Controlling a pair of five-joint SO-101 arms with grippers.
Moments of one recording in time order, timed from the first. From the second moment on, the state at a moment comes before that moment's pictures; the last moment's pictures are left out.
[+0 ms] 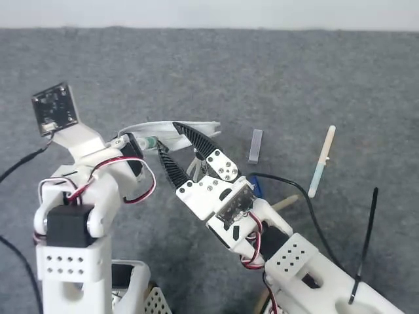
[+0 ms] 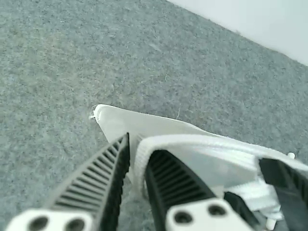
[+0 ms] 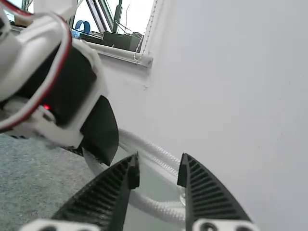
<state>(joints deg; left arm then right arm) -3.3 -58.3 36.4 75.0 29.1 -48.4 -51.9 77.0 -26.5 12.3</state>
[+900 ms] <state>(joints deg) -3.4 -58.3 37.4 73.0 29.1 -41.2 -77.4 70.6 8.2 9.5</state>
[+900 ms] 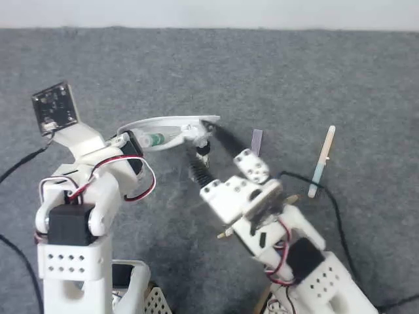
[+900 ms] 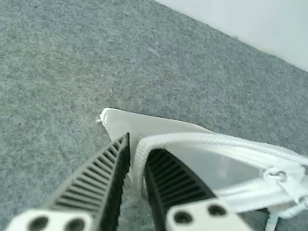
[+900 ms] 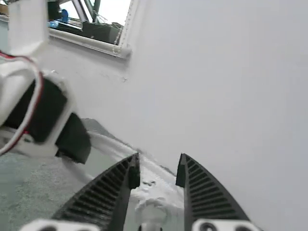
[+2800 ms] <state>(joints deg) -8.0 -58.3 38.5 71.5 29.1 -24.0 -30.1 38.2 56.2 -15.2</state>
